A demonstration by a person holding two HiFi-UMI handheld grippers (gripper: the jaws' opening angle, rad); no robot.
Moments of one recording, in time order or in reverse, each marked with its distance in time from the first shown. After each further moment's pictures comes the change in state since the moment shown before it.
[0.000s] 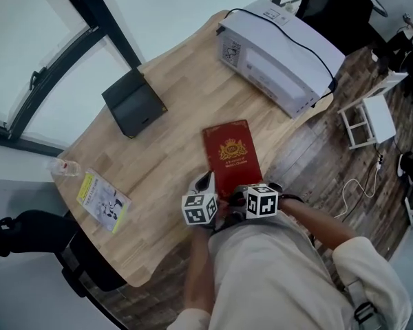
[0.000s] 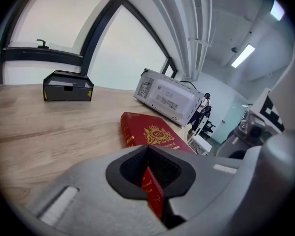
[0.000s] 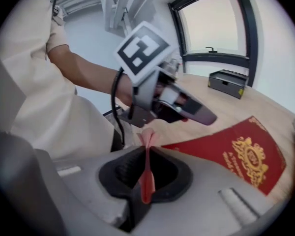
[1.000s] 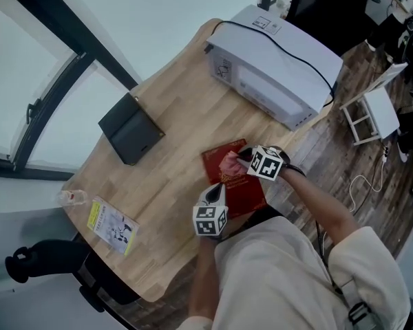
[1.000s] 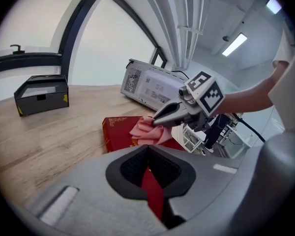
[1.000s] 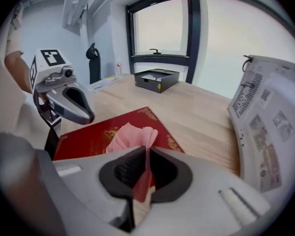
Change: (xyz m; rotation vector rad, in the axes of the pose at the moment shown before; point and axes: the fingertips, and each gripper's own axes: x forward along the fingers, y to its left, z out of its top) left arm 0.045 -0.028 0.025 0.115 0.106 -0.076; right arm -0.093 -0.237 -0.055 0.225 0.019 -0.451
